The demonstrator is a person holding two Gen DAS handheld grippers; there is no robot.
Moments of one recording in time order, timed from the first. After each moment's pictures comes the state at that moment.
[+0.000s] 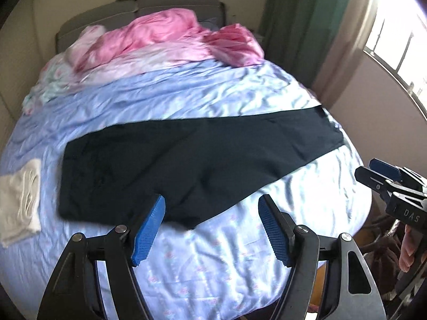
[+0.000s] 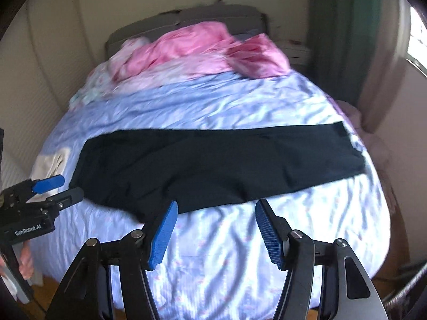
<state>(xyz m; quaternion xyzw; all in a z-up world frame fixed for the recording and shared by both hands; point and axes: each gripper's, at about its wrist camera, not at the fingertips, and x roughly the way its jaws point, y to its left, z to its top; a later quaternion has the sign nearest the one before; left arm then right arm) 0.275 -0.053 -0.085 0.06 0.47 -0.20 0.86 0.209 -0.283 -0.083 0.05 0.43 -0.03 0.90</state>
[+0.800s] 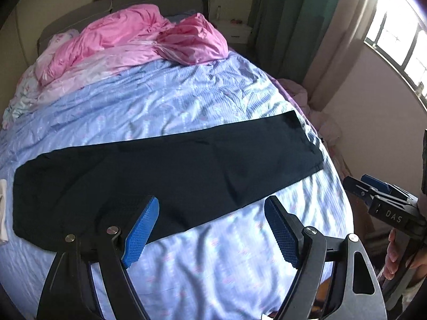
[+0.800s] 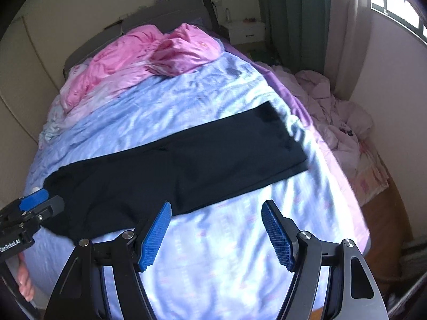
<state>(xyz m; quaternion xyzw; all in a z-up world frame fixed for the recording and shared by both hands) 0.327 -0.330 -0.118 0.05 0.49 -0.18 0.85 0.270 -0.569 -0.129 0.12 0.47 -0.06 0.87</state>
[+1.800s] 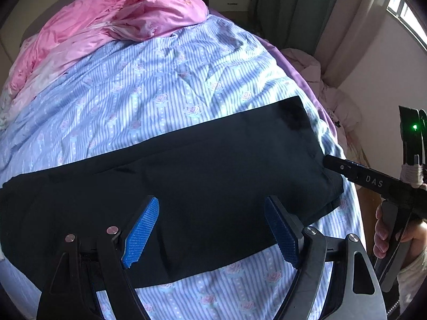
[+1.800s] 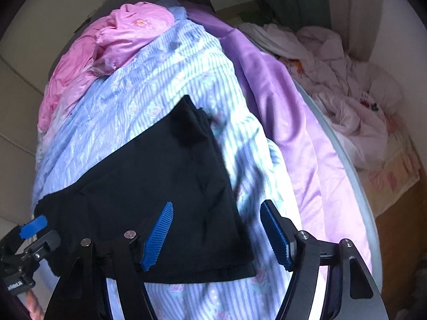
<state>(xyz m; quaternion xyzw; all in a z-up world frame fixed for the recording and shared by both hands) 0.436 -0.514 -0.220 0.09 0.55 -0.15 0.82 0.422 -0.752 -0.279 0.22 0.53 -0.02 0.82</state>
